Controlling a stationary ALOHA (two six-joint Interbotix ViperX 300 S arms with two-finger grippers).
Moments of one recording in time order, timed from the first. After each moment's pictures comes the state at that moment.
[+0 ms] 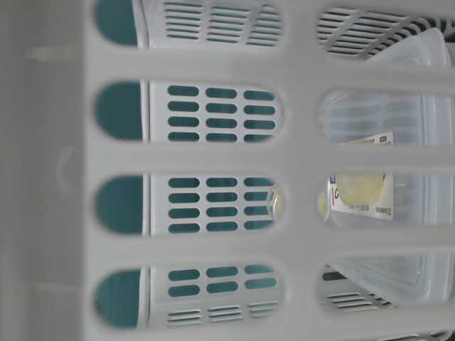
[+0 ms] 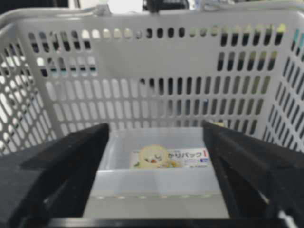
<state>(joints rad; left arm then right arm) -0.03 -0.45 0.48 0.04 0.65 -0.02 0.02 -0.98 1.13 0.01 -0.01 0.02</state>
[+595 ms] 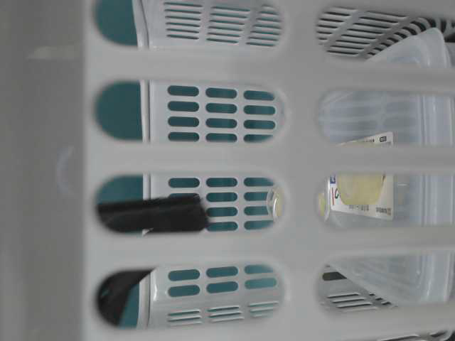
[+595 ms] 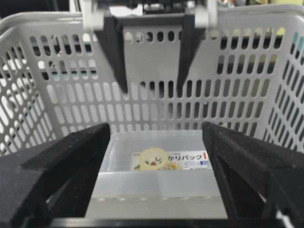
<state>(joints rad) -0.04 0.00 0.13 0.04 0.92 -0.01 0.02 -0.99 1.13 0.01 -0.01 0.02</state>
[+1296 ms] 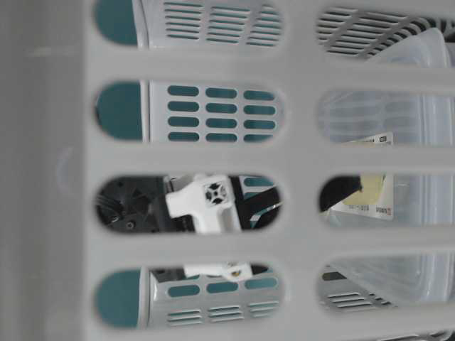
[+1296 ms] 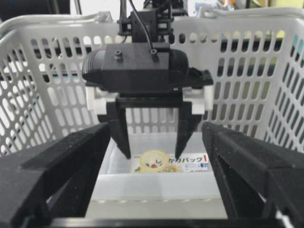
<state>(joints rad) -0.05 0.21 0.07 0.04 0.93 -0.01 0.02 -0.99 1.13 0.01 -0.02 0.02</state>
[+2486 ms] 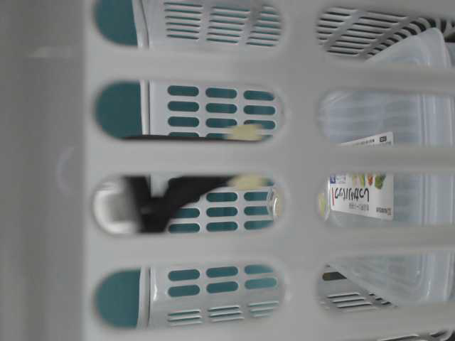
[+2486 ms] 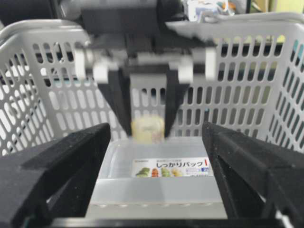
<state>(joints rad) -0.06 0.16 -0.09 0.04 1.08 0.06 0.02 -0.99 1.13 0.01 -0.03 0.02</state>
